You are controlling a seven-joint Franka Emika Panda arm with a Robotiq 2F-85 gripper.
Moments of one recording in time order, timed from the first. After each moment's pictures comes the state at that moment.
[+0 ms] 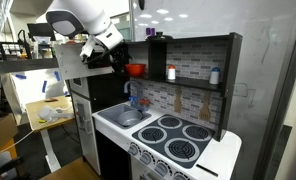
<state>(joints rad) 0.13 -0.05 -0.05 -2.36 1.17 3.03 0.06</state>
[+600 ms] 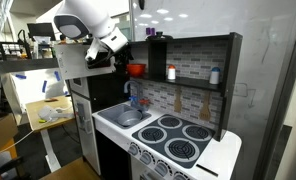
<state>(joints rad) 0.13 0.02 -0.05 -2.30 1.23 3.04 0.00</state>
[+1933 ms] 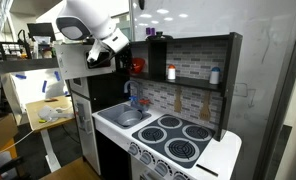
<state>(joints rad) 0.13 0.04 -0.05 -2.29 1.23 3.07 -0.02</state>
